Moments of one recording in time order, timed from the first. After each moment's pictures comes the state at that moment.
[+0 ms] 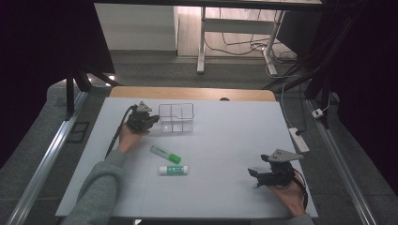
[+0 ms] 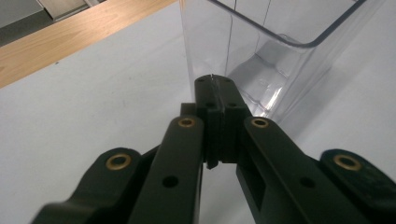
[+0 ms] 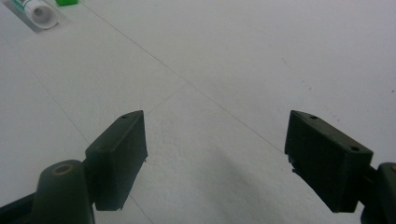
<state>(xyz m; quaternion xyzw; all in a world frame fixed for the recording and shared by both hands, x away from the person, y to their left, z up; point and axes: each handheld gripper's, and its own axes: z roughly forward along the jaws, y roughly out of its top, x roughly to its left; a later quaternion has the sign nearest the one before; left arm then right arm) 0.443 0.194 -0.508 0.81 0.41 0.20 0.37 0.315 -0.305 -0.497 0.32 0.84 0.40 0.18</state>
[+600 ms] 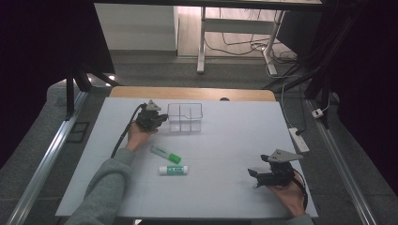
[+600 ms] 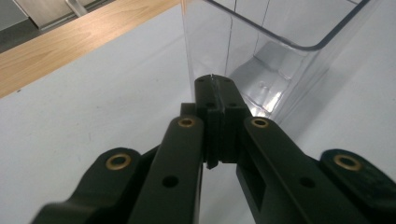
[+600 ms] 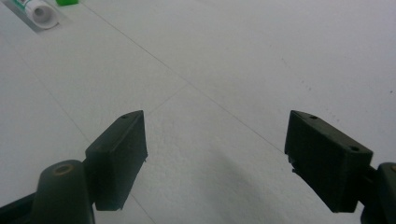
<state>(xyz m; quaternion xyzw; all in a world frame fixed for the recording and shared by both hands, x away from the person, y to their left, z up) 0.454 0.167 -0.507 0.82 0.39 0.19 0.38 0.314 -0.303 -0.496 0.32 0.84 0.39 0.18</state>
